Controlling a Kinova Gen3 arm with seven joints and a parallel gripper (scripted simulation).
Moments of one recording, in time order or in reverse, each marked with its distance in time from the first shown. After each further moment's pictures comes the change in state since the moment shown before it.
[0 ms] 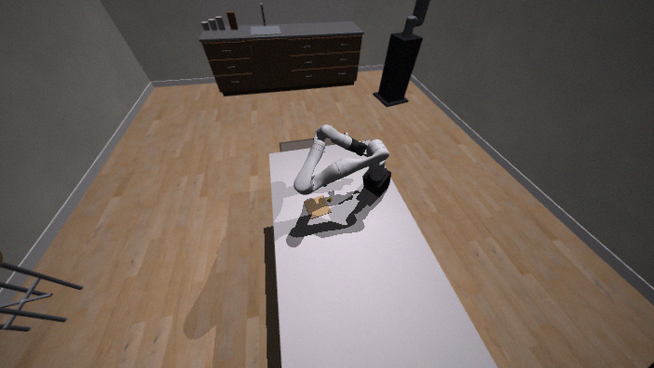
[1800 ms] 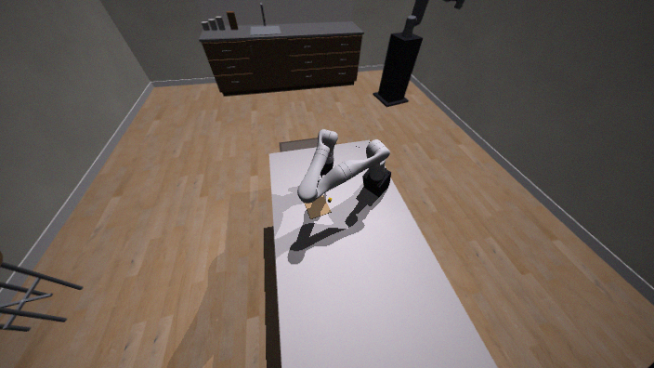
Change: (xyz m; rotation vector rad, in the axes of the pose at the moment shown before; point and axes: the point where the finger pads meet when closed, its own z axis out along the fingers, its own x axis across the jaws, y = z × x) arm -0.257 -0.036 -0.156 0.268 -0.986 0.209
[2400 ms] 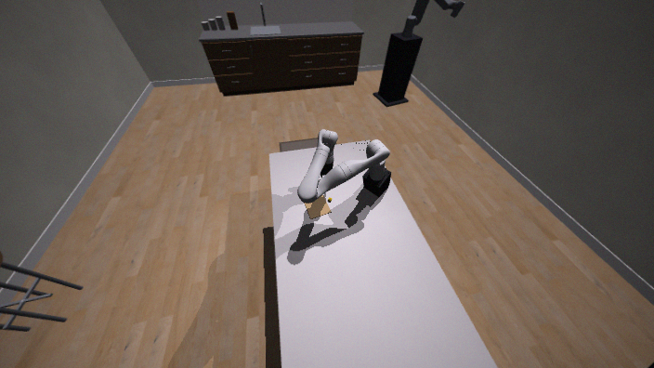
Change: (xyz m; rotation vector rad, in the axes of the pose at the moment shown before) arm -0.001 0.000 0.001 0.000 -0.002 0.000
